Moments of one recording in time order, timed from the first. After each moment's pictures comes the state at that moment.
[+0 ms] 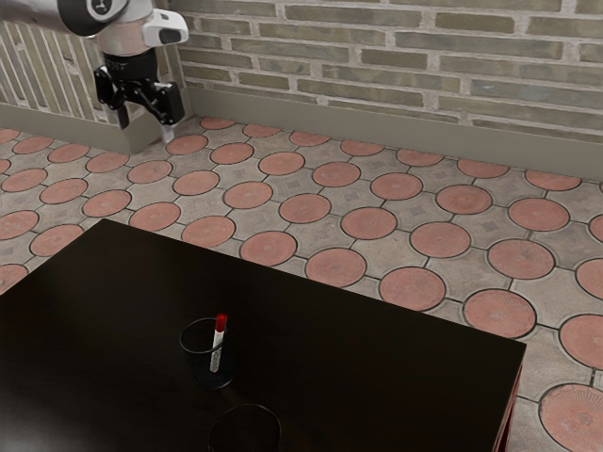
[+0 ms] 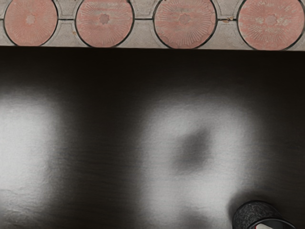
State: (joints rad) arm -0.17 0.08 0.24 -1.45 0.13 1.57 0.02
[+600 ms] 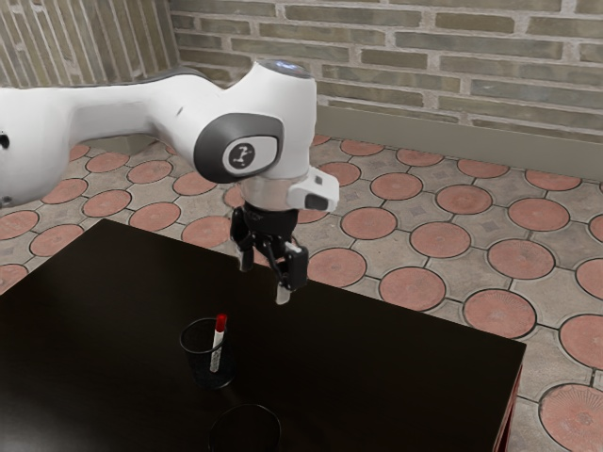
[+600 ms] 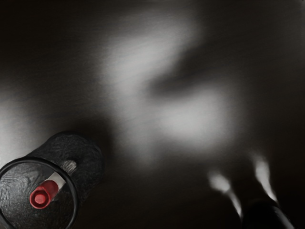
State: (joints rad) arm -0.65 0.06 0.24 -1.84 0.07 1.69 -0.06
